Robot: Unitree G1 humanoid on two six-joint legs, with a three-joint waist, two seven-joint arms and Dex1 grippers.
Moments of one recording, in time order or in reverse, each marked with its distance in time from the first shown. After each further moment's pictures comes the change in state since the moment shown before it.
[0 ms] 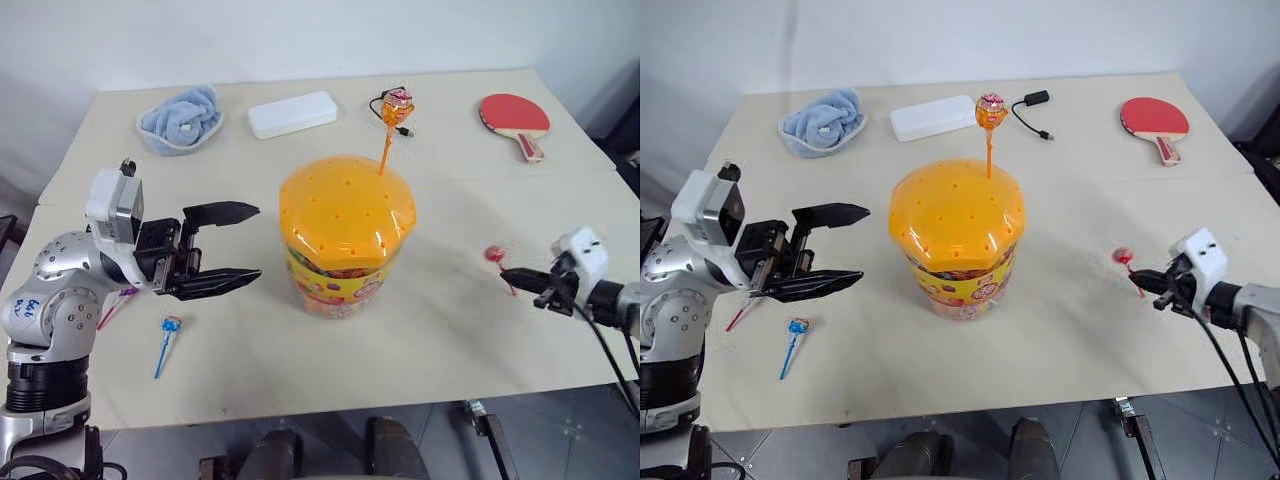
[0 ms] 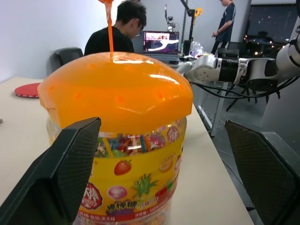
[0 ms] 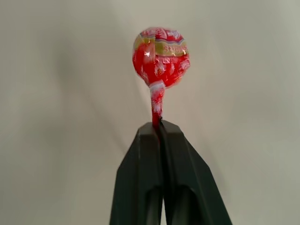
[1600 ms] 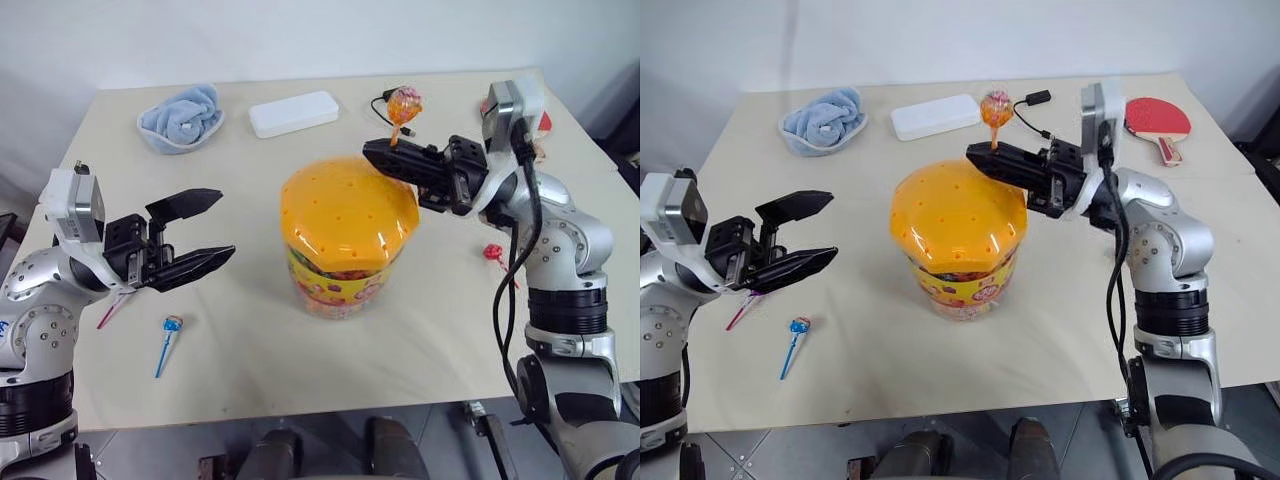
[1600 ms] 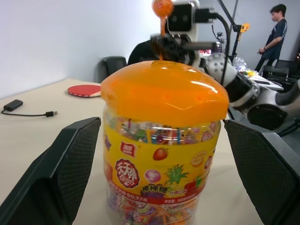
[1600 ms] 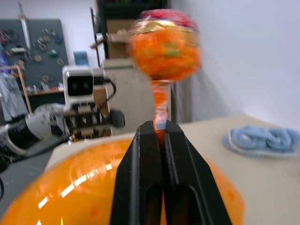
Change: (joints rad) left arm 0.089 -0.010 0.133 -0.034 -0.066 0.018 0.132; right arm -0.624 0.489 0.020 -0.259 0.417 0.164 0.186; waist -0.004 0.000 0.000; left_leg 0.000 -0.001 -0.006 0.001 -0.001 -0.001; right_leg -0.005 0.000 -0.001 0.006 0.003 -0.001
